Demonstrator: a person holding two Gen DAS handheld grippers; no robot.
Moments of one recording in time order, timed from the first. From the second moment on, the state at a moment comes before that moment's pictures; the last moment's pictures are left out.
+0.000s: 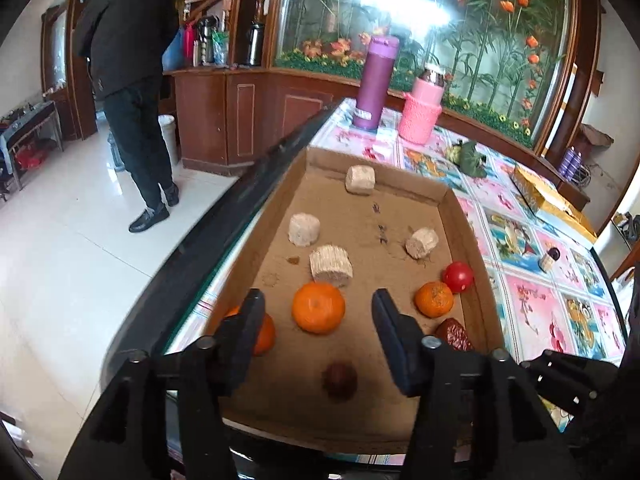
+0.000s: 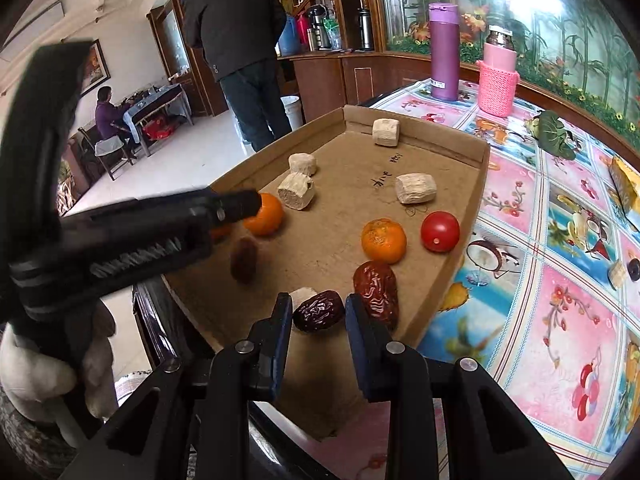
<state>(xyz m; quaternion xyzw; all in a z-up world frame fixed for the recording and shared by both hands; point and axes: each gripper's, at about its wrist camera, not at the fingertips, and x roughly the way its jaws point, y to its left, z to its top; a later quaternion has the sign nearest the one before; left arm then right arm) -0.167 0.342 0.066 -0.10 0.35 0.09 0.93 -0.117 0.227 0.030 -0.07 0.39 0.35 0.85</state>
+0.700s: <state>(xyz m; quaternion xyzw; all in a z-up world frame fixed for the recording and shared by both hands) -0.172 0.307 0.090 -0.01 0.32 0.17 0.93 -0.126 0.171 0.047 0.02 0.37 0.33 0.87</state>
